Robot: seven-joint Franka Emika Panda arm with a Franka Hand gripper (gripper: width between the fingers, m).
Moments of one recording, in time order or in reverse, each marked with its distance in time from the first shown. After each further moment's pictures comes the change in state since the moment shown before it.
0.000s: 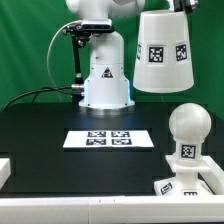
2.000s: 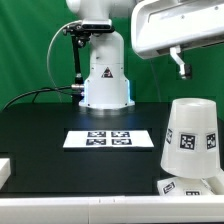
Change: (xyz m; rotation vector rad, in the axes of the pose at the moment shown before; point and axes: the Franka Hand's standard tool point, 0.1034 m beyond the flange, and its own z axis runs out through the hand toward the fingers) arm -0.041 -0.013 0.073 -0.018 0.007 -0.054
